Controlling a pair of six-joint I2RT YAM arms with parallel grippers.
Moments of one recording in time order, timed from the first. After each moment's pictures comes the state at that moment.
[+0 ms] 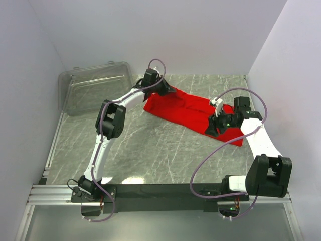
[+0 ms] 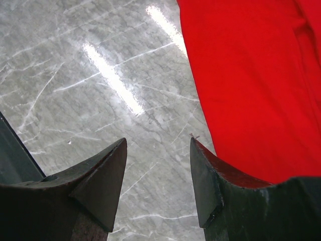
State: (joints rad) left arm -0.47 2.47 2.03 -0.07 0.38 -0.94; right arm -0.10 1.30 0.95 -0.77 -0.76 -0.69
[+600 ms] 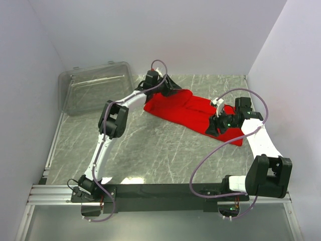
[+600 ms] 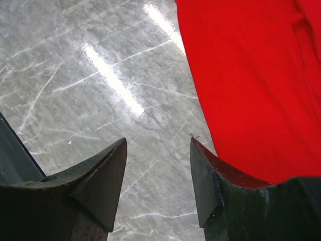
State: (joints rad) left arm -0.48 2.55 2.07 0.15 0.49 -1.09; right arm -0.12 1.29 0.94 -0.77 -0.76 -0.69
